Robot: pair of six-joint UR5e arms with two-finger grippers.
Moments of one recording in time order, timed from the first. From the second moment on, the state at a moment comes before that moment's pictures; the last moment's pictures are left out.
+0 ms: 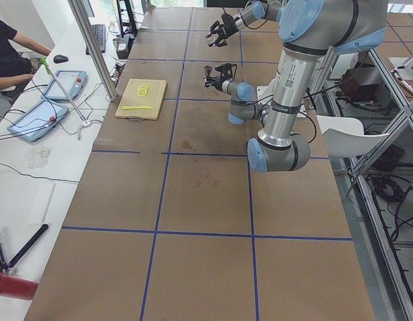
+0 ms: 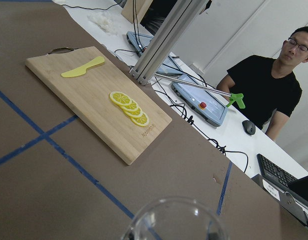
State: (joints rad) left arm -0.28 -2.02 -1.53 -3.07 -1.10 -0.22; right arm 0.19 -1.41 2.27 -1.46 0.72 0.61
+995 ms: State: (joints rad) left arm -0.29 -1.65 -1.68 -3.08 -0.83 -0.44; right arm 0.22 -1.42 2.27 -1.46 0.74 0.62
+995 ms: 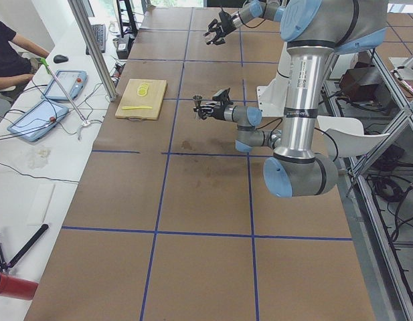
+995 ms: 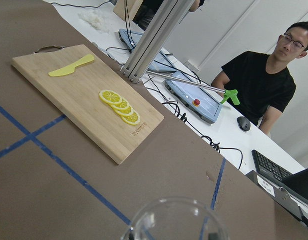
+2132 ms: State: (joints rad) left arm -0.29 -1.36 -1.65 -3.17 -0.68 -0.83; right arm 0.22 -1.44 2.28 -1.46 0.74 0.64
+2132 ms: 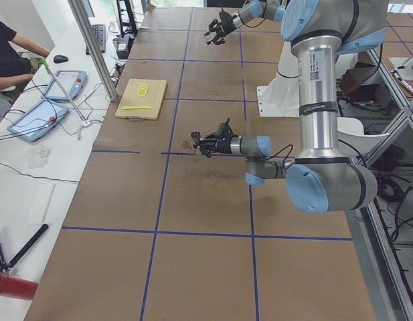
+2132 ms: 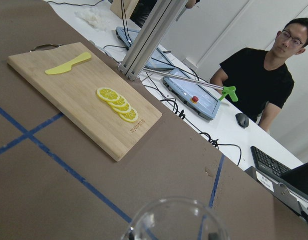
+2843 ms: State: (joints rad) left arm -0.27 -1.30 -1.59 -3.16 -0.59 -0.98; right arm 0.22 -1.44 2.28 -1.46 0.78 0.73
